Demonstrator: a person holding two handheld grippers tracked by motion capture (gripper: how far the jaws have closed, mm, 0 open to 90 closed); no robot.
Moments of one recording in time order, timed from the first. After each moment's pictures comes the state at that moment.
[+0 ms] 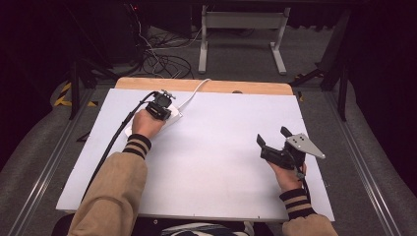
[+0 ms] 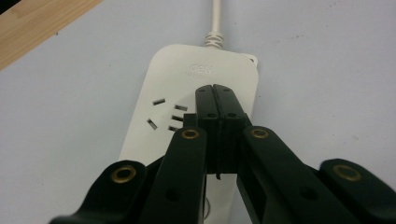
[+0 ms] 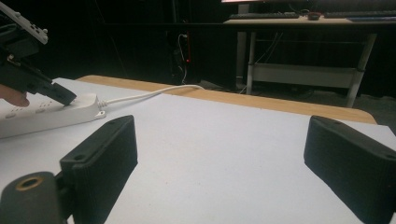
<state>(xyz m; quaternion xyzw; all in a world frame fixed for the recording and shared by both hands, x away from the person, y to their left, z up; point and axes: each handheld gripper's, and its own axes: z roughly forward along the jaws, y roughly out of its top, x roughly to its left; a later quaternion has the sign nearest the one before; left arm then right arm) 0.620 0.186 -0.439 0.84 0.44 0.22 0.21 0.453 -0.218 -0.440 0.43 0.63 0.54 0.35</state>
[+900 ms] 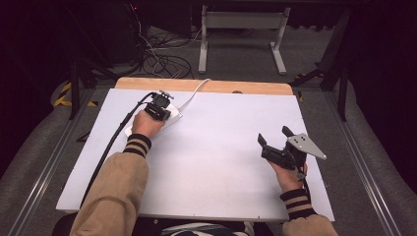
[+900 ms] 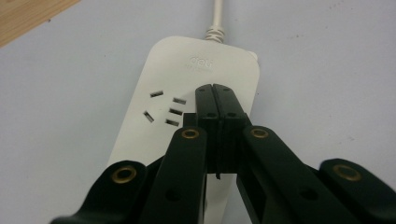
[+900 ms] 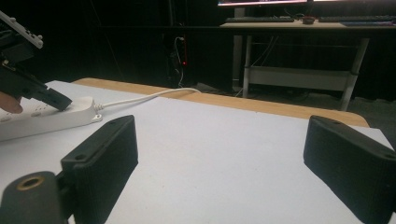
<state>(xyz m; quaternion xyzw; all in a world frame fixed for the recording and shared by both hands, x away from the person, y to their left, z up) 0.620 0.190 -0.441 0.84 0.46 0.21 0.21 0.451 -0.218 -0.438 0.43 0.63 0.54 0.36</state>
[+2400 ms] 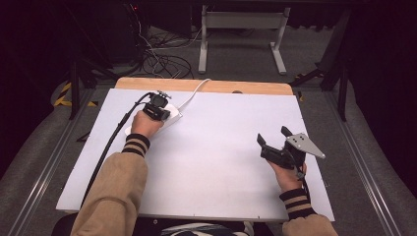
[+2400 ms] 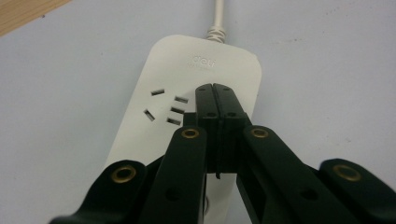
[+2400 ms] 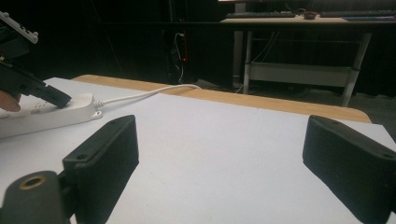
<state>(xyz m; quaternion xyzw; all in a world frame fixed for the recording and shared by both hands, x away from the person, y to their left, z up) 0.620 0.197 -0.444 0.83 0.46 0.19 0.24 0.453 -0.217 -0.439 0.44 0.63 0.54 0.35</state>
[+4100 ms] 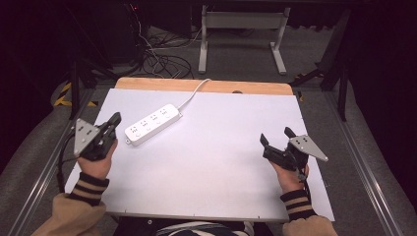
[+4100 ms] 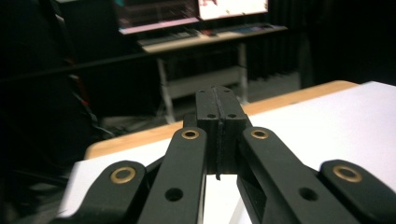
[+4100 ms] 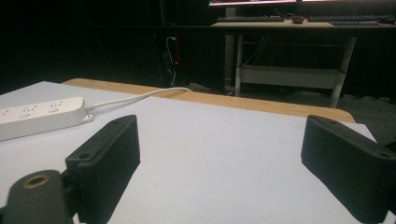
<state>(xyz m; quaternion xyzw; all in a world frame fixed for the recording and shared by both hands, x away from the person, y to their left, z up) 0.412 0.306 -0.397 0.61 0.40 0.44 0.52 0.448 -0.221 -0.438 0.44 0.62 0.53 0.37</state>
